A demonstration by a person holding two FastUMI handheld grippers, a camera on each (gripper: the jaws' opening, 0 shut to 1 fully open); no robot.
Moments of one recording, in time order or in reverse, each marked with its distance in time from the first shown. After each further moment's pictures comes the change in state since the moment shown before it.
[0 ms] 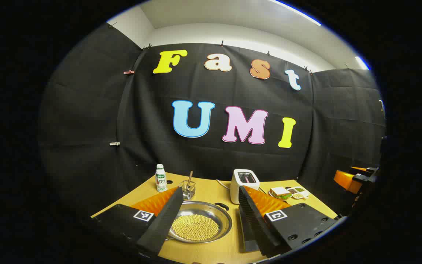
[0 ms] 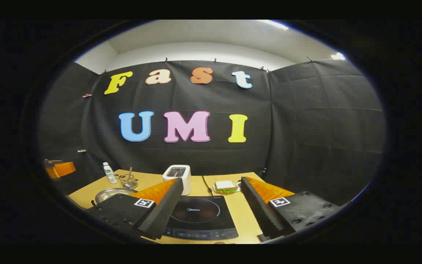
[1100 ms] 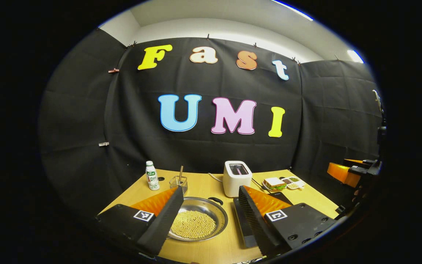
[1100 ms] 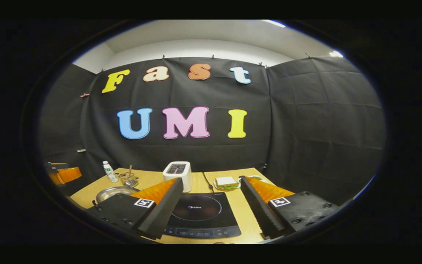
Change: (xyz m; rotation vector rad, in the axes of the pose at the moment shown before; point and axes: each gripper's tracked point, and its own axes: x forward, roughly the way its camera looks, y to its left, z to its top) left arm 0.011 -0.022 -0.014 0.062 0.058 -0.096; right arm 0.001 -0.001 -0.012 0.017 0.040 -0.008
